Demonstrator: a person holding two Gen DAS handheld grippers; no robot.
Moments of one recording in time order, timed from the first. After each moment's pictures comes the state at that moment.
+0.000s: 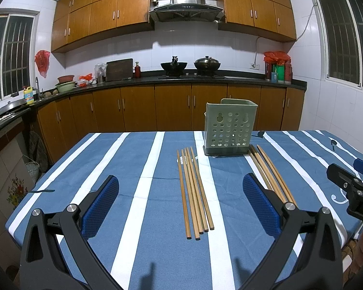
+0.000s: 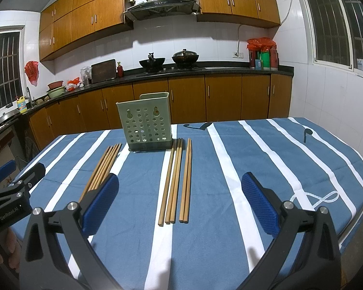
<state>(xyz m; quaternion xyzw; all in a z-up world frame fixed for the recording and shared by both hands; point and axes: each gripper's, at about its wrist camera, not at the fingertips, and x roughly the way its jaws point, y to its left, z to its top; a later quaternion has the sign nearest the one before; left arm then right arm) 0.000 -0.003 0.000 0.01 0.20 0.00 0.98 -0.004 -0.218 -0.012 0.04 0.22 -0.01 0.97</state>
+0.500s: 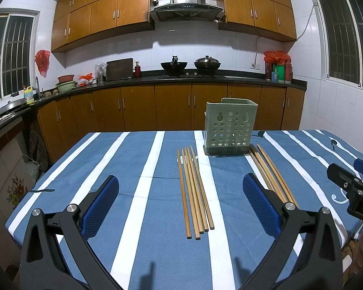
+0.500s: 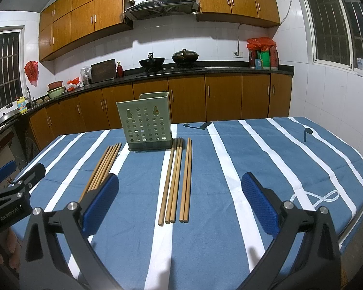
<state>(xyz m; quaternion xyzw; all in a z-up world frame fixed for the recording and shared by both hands) 0.000 -0.003 -0.001 0.01 0.20 0.00 0.98 -0.004 -0.218 -0.013 0.04 0.22 -0.01 0.97</state>
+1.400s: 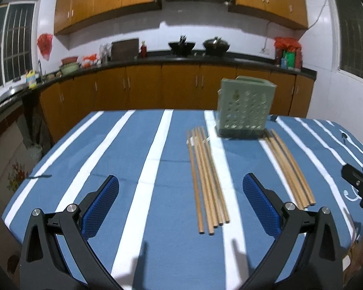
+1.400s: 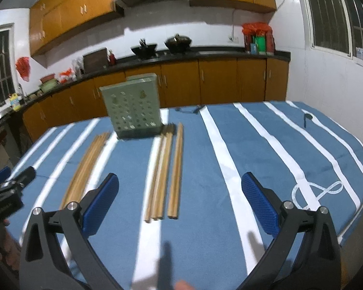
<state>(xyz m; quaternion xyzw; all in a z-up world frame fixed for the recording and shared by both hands) 0.031 0.014 -0.027 0.00 0.26 0.02 0.96 0.022 -0.226 -0.035 0.05 0.28 -0.03 0.96</state>
